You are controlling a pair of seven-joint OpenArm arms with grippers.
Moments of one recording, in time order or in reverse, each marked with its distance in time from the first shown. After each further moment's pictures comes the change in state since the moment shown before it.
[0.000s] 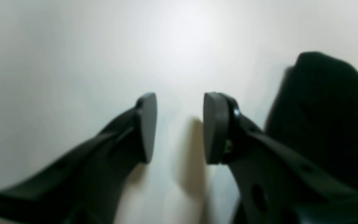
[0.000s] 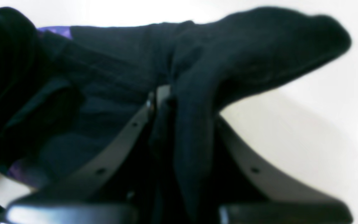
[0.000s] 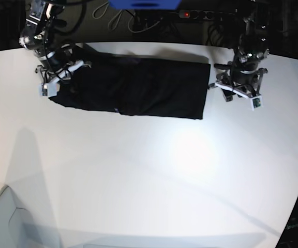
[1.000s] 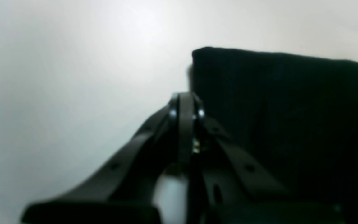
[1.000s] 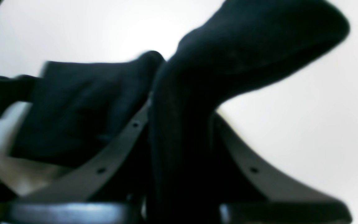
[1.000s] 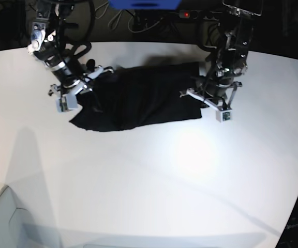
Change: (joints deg) left arm -7.7 3.1 10.0 -6.6 0.9 -0.2 5.3; right arm -0.9 -0.1 -13.7 13.8 -0.2 -0.6 0.0
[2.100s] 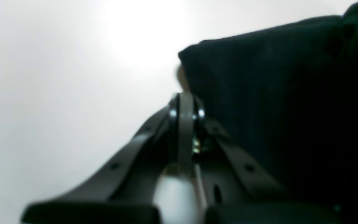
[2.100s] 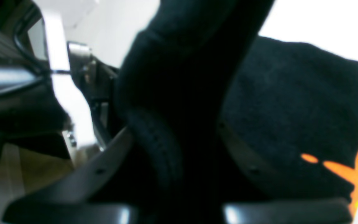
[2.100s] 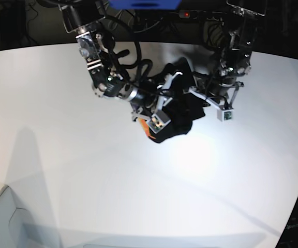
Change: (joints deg) left arm 0.3 -2.0 -0.1 0.5 -1.1 -1.0 0.5; right arm 20.2 1.4 -31.7 -23.6 0.2 0.0 0.0
